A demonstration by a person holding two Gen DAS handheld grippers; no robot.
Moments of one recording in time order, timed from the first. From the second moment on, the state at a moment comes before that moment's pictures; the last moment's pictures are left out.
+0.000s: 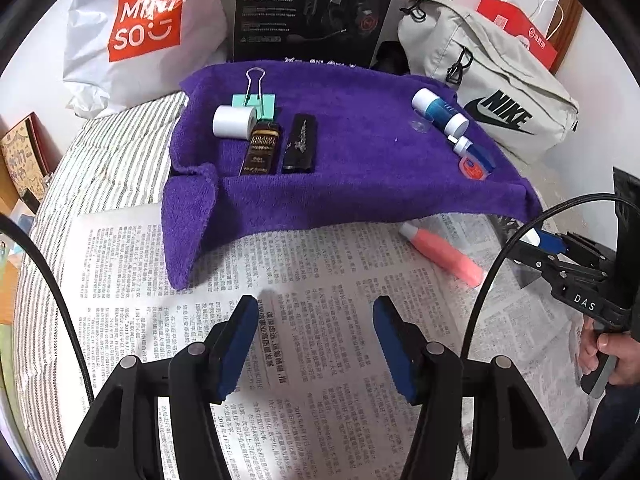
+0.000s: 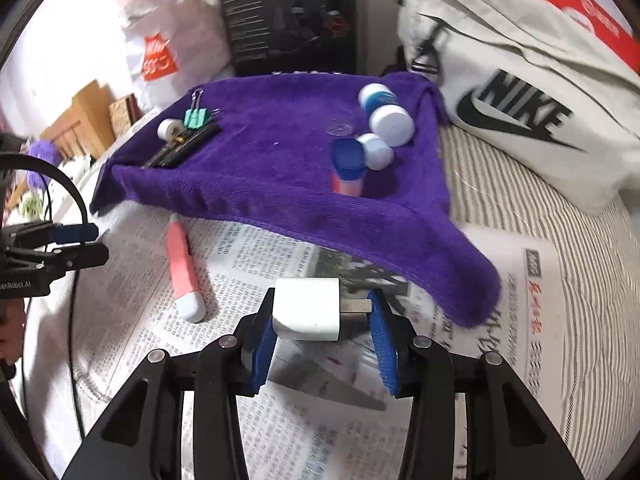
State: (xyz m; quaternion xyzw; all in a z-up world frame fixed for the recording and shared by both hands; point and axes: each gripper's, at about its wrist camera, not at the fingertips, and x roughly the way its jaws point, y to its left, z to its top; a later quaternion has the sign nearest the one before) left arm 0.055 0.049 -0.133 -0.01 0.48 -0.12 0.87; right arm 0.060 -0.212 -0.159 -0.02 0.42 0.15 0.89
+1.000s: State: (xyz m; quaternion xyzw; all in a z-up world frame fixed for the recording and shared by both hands) left arm 0.085 -0.067 -0.146 0.08 0.52 -0.10 0.85; right arm 0.049 -0.300 -0.139 0.04 0.41 0.10 0.91
